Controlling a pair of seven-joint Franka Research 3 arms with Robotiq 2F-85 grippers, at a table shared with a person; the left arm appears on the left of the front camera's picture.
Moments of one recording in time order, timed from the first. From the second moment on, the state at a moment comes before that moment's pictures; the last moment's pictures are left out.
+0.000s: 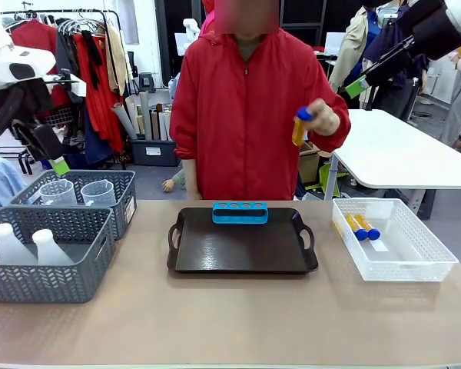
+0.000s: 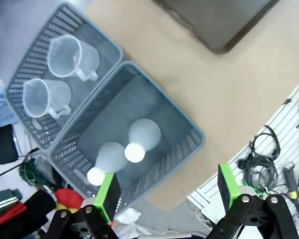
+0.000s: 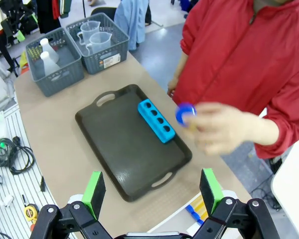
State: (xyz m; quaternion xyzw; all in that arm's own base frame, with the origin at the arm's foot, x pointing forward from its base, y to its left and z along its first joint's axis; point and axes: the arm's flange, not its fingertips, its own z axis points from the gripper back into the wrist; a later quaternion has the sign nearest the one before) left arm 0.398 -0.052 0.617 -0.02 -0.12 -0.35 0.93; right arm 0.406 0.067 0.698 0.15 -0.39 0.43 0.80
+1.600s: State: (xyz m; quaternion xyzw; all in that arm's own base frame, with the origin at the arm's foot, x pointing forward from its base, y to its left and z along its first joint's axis) left arm 0.398 -0.001 0.474 0.04 -0.04 -0.17 0.98; right arm 0.406 0.066 0.698 0.15 -0.39 0.43 0.80
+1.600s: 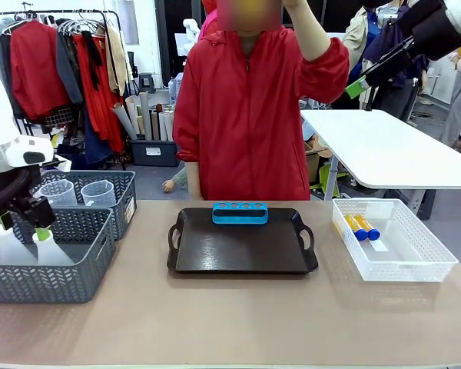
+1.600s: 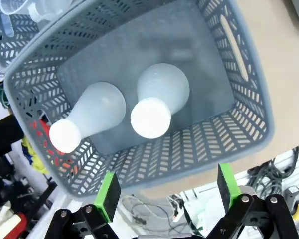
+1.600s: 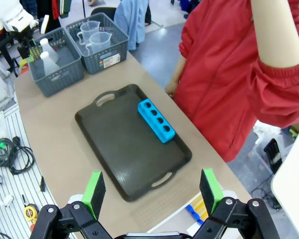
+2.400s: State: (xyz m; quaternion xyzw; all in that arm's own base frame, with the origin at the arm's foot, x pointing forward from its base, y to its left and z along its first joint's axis) left arm 0.414 -0.005 0.460 0.01 -0.02 -0.14 0.99; right arm 0.406 0.066 0.698 0.15 -0.39 0.43 0.80
